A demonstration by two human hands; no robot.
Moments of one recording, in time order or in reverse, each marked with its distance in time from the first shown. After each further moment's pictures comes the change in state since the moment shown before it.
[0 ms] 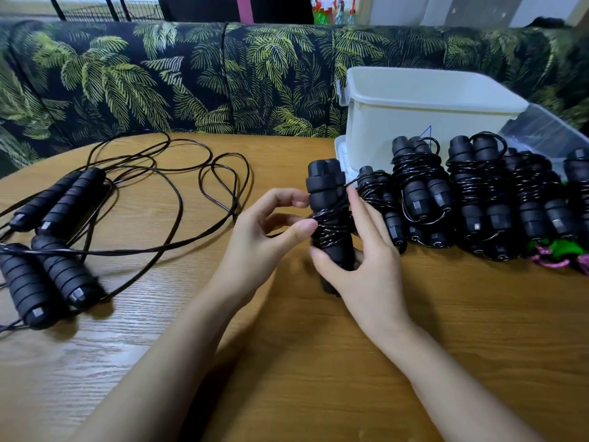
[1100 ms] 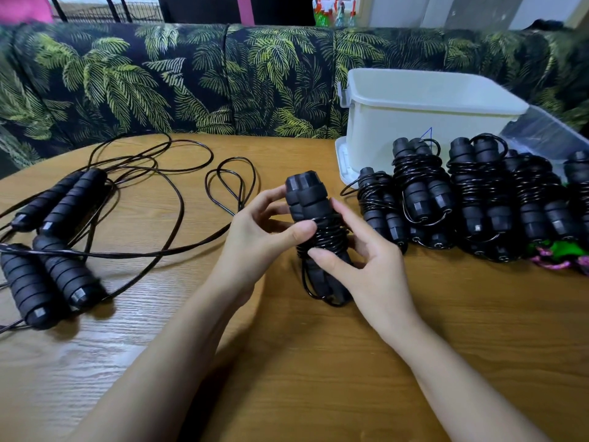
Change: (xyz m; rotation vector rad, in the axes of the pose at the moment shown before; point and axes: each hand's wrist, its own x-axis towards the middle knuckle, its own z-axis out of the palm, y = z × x) left_hand 0.000 0.003 -0.004 -0.046 0.074 -0.121; right_hand 0.002 -0.009 -0.010 0.220 -0.164 0.106
